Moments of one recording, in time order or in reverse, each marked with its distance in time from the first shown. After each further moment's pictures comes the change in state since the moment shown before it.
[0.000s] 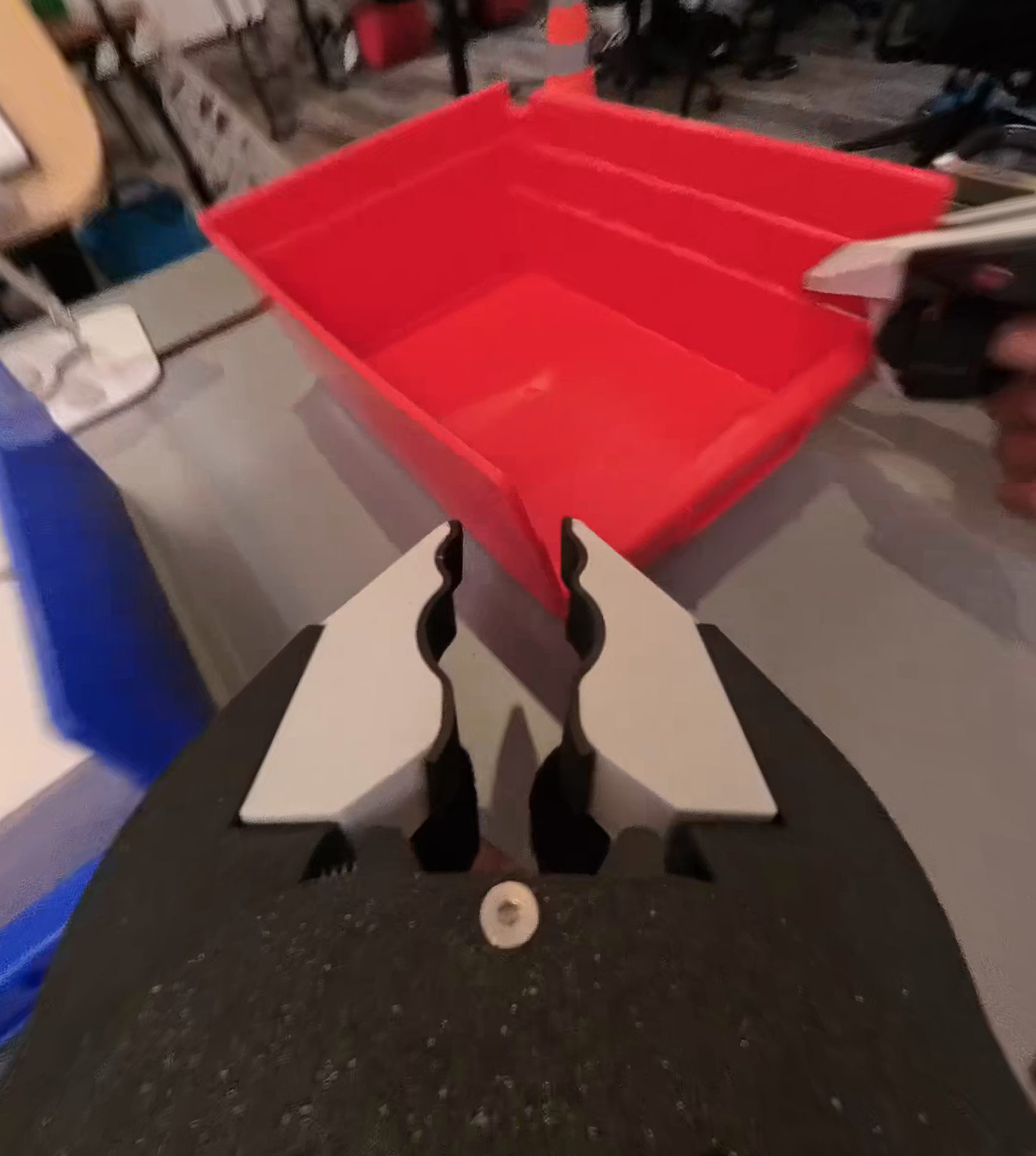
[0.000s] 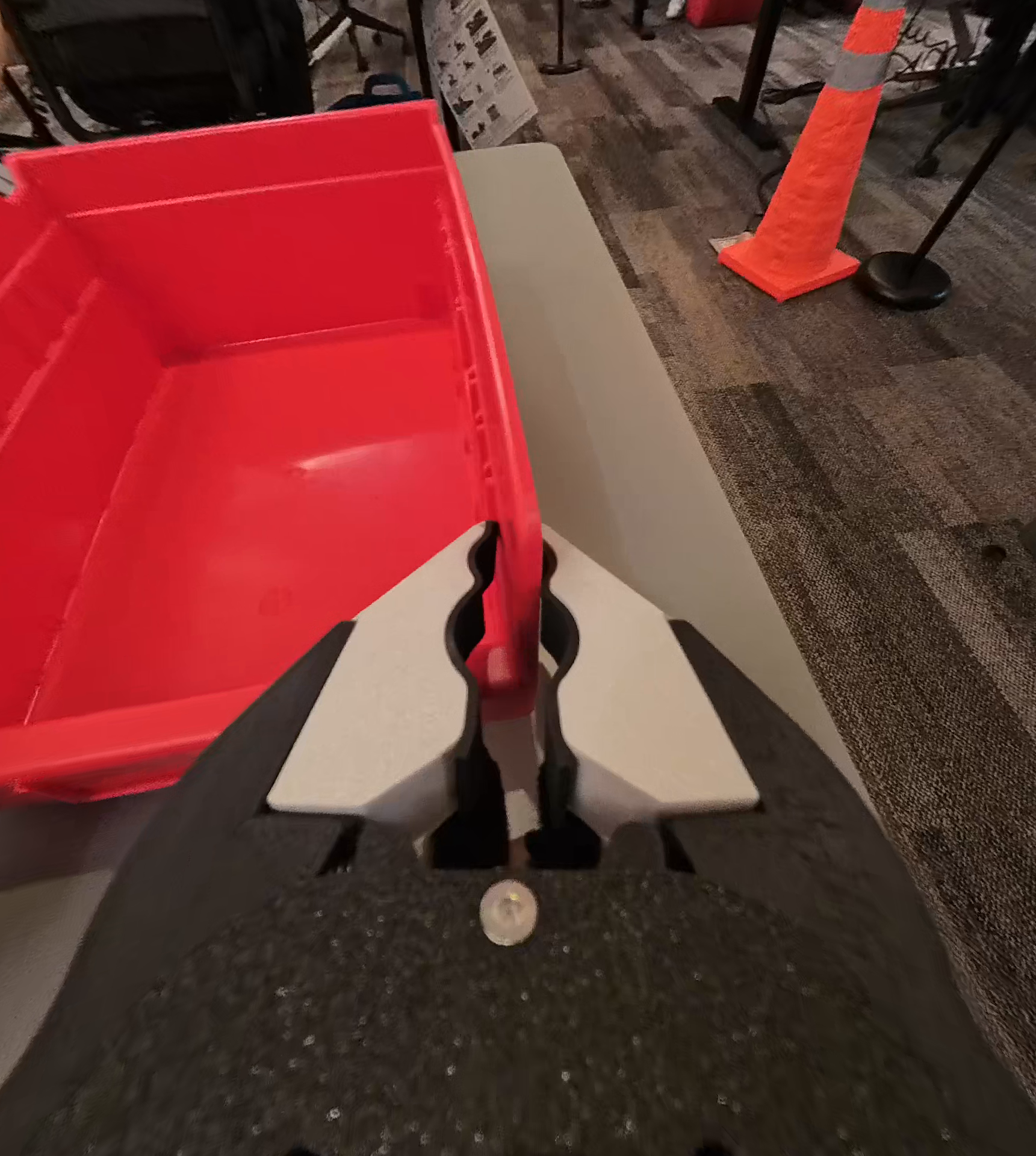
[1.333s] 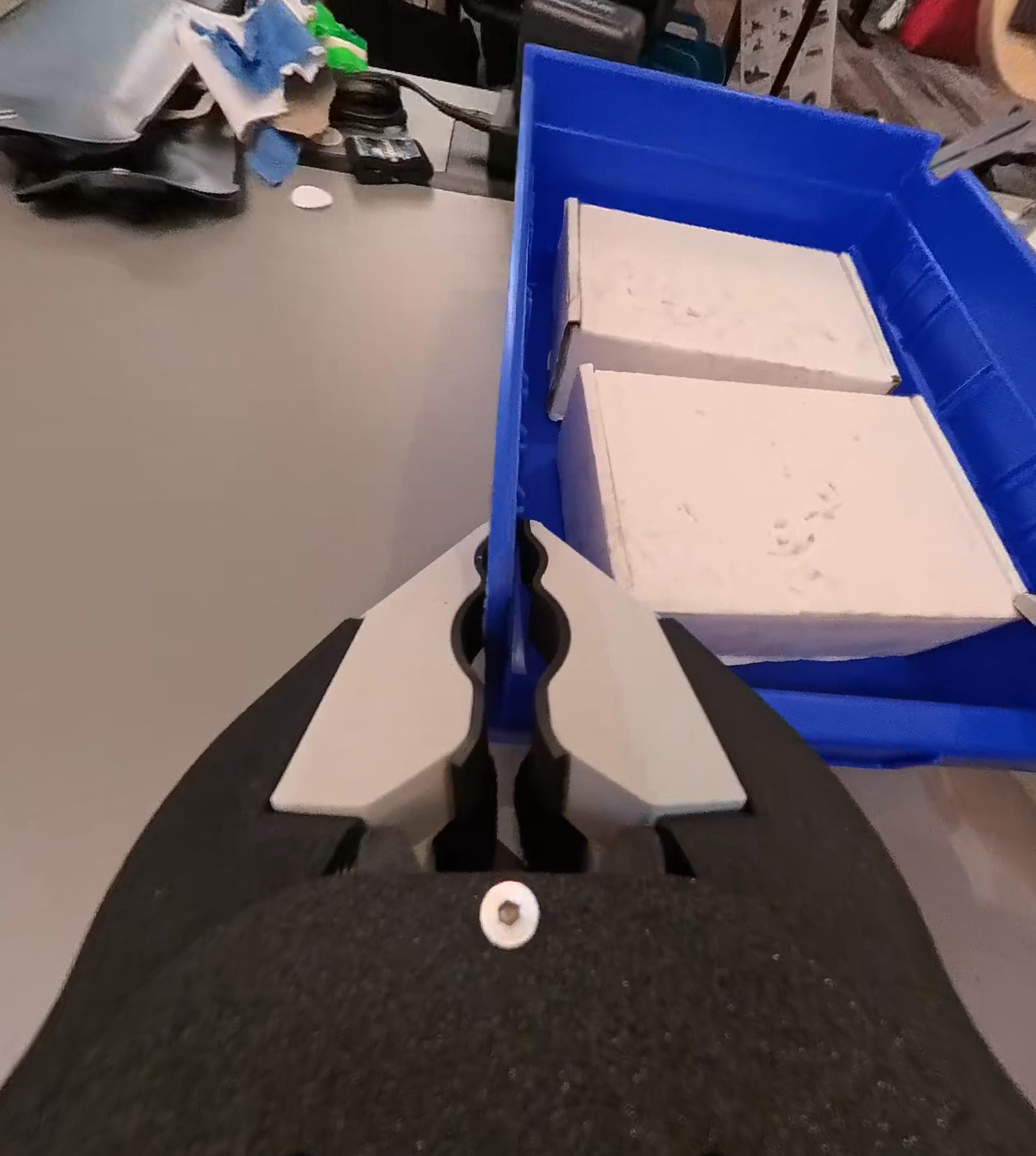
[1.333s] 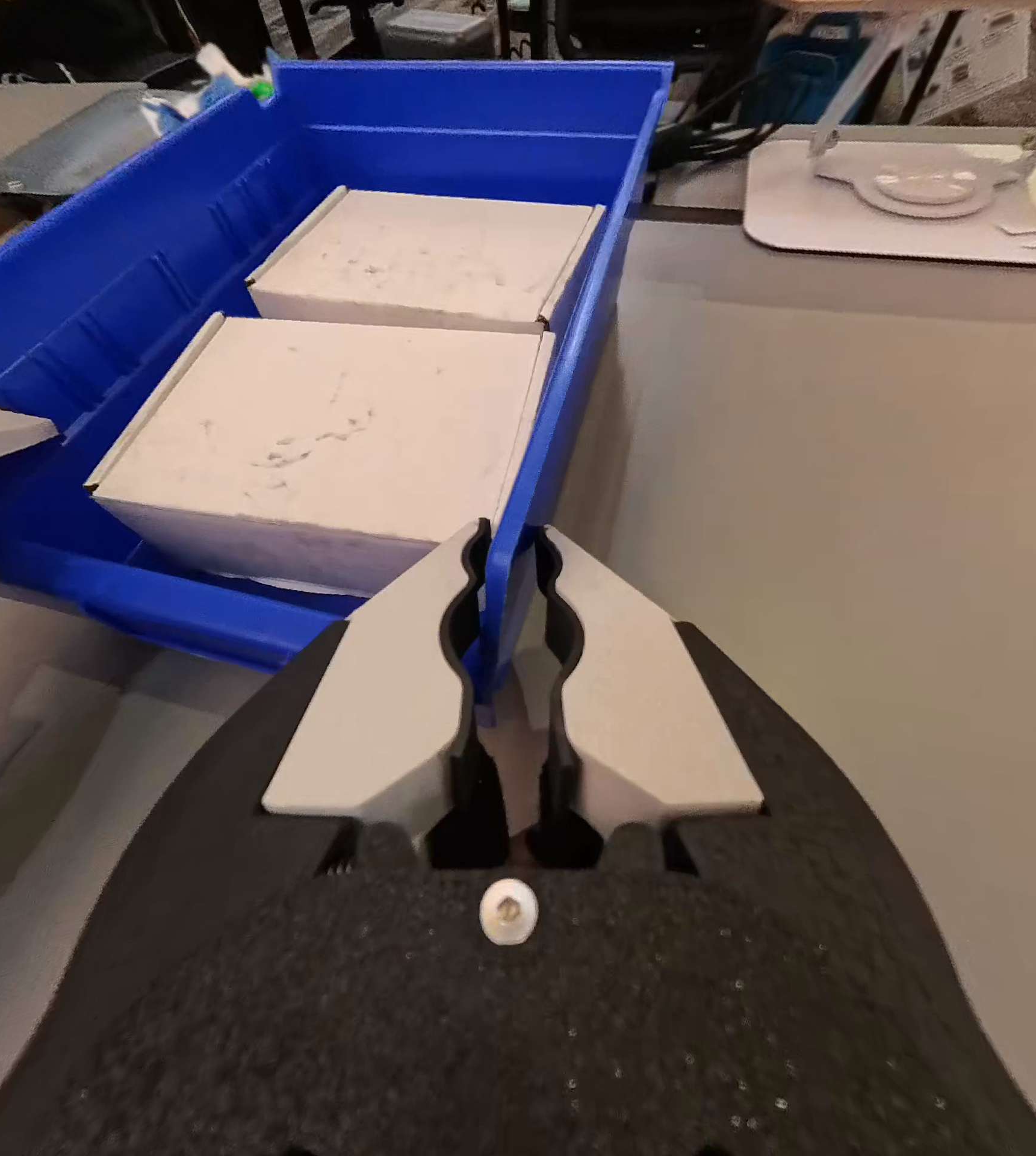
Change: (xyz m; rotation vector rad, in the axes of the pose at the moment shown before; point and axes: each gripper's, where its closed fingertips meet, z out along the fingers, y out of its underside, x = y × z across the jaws) left arm -0.510 0.196 -0.226 -0.071 -0.461 -0.521; right arm -0.595 0.057 -0.033 -0.053 -0.353 -0.155
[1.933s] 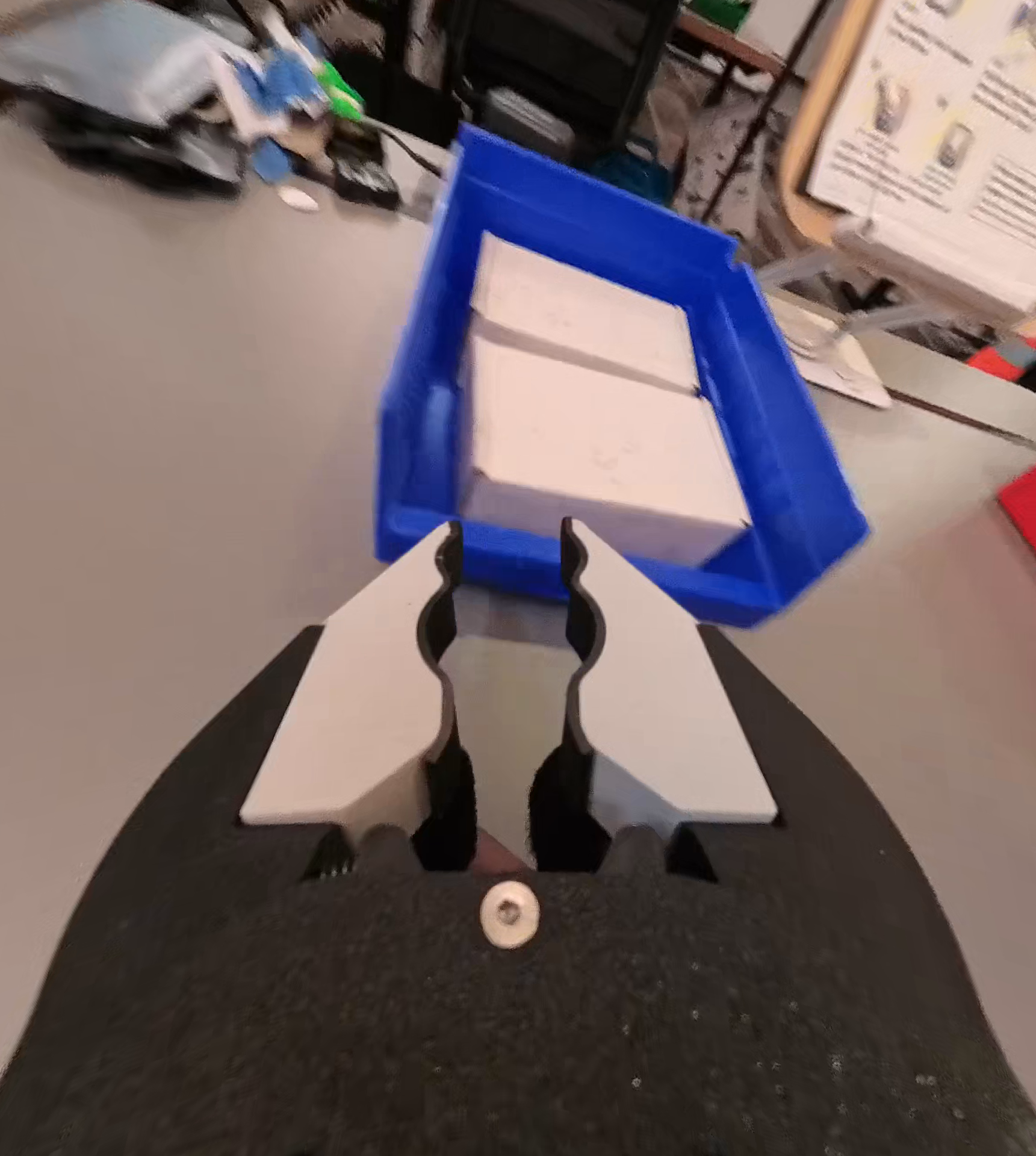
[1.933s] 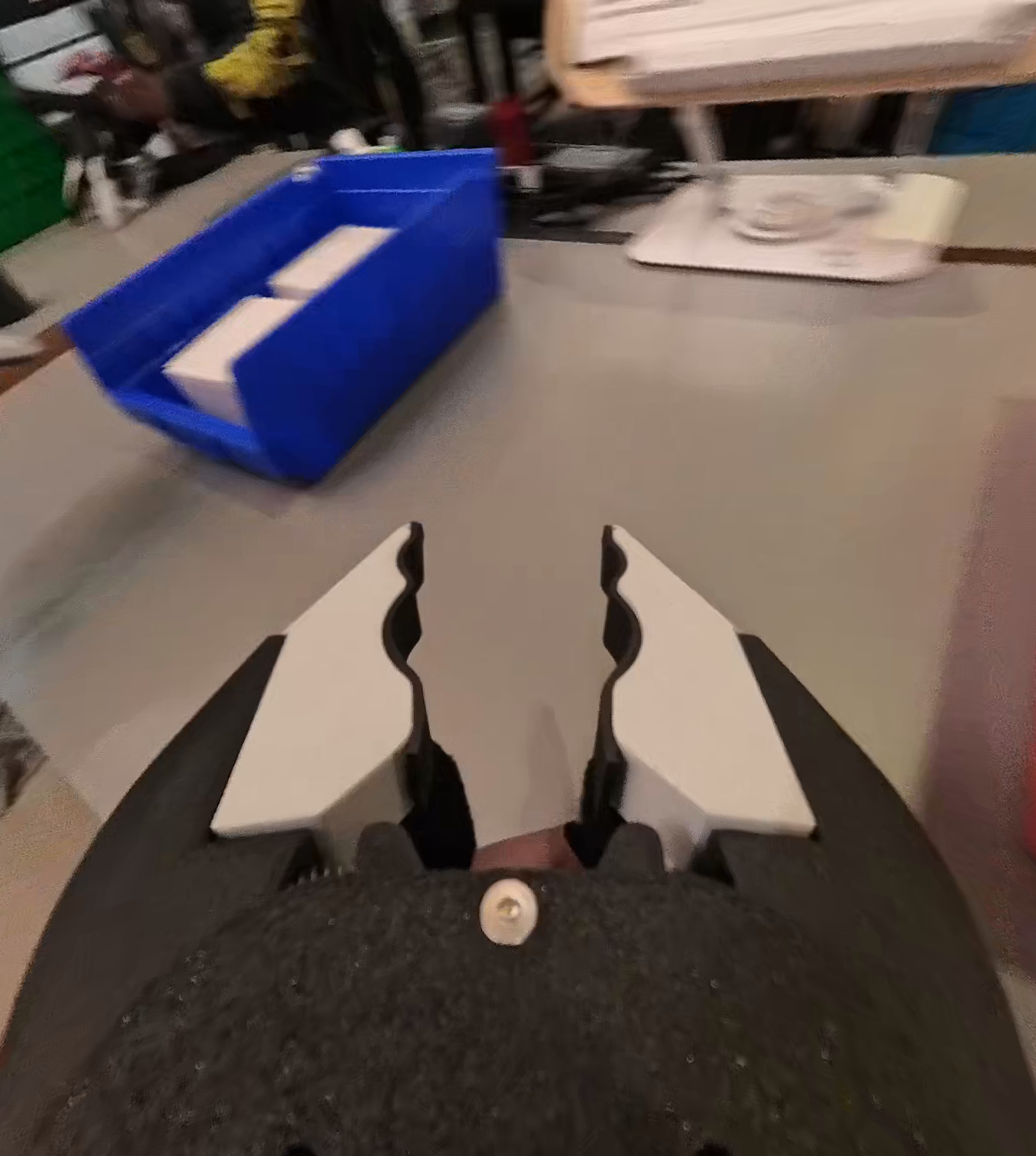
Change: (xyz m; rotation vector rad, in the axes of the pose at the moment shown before) left arm 0.040 0.008 -0.094 0.094 0.044 -0.163; right arm 0.196 -0.001 -0.143 0.018 -0.331 0.000
